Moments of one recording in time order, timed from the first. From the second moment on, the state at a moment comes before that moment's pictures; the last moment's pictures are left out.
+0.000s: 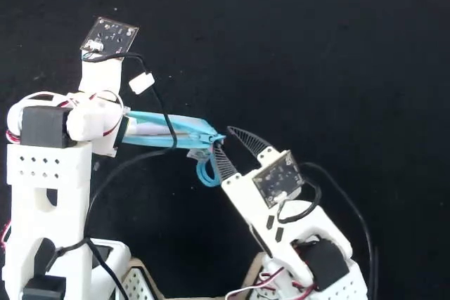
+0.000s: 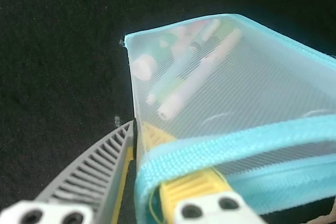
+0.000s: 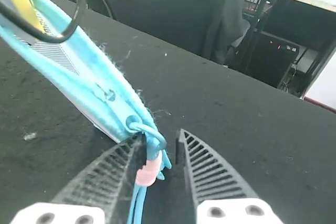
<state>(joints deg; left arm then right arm) -0.1 -33.3 6.2 97.1 -14.8 -30.3 -103.1 77.7 50.2 7.9</state>
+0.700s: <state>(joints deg) -0.1 -33.3 6.2 97.1 -14.8 -30.1 -103.1 73.0 52.3 13.3</state>
